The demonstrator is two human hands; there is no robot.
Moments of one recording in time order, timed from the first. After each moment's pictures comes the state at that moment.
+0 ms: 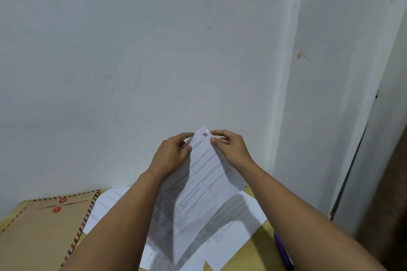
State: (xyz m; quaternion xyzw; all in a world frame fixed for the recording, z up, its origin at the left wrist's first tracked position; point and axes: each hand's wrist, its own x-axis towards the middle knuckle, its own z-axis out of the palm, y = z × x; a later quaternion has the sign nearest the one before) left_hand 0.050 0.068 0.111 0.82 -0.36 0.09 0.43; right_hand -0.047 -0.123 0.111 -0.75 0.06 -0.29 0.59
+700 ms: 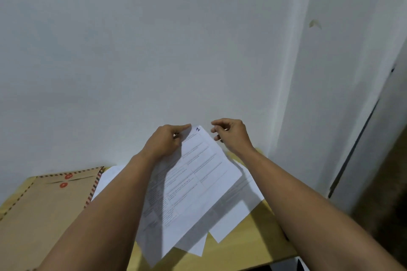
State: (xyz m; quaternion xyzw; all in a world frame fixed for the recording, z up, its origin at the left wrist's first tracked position) left_hand 0.070 0.085 0.084 0.85 -0.36 0.04 0.38; right_hand -0.029 -0.130 0.071 -0.78 0.12 -0.30 0.53
